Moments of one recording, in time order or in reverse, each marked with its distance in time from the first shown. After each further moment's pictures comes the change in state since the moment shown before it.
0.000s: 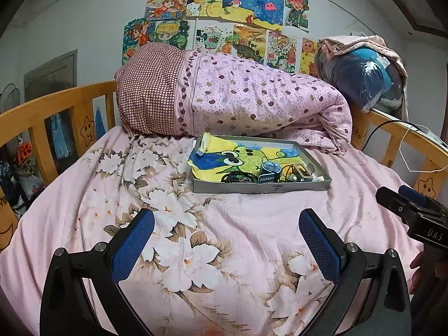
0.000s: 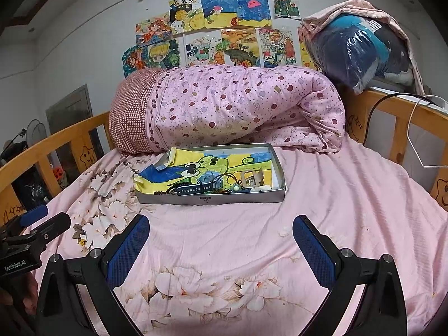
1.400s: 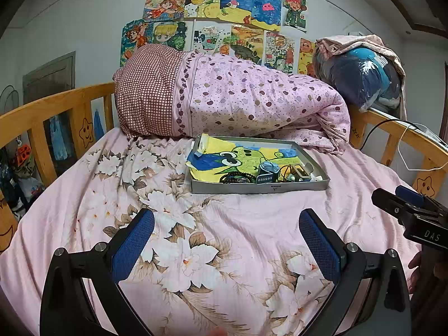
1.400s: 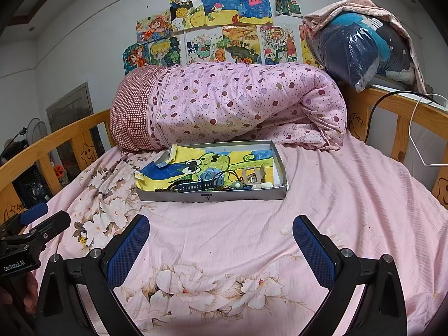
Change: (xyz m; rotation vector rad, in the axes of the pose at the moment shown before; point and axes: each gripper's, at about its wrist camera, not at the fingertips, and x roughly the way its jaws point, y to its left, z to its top) left arm -0.002 -0.004 0.002 0.006 -0.001 -0.005; right arm 0.000 0.002 0.000 -0.002 0.007 0.002
